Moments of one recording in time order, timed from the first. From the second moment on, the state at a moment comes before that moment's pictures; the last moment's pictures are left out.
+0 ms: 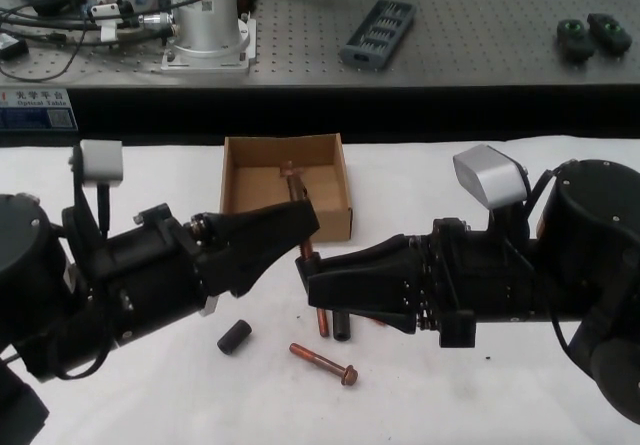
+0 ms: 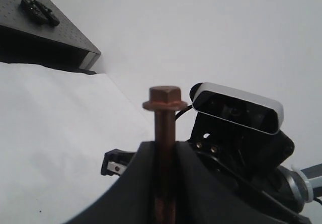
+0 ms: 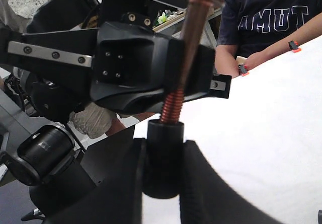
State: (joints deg) left arm -27.6 77.2 -22.1 -52.2 35.2 -44.2; right arm 37.2 93.4 -31.6 -57.6 -58.5 31.5
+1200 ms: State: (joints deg) left arm -27.9 77.2 -20.4 -57.0 31.2 -46.5; right arm 37.2 93.4 -31.6 -58.5 -58.0 32.6
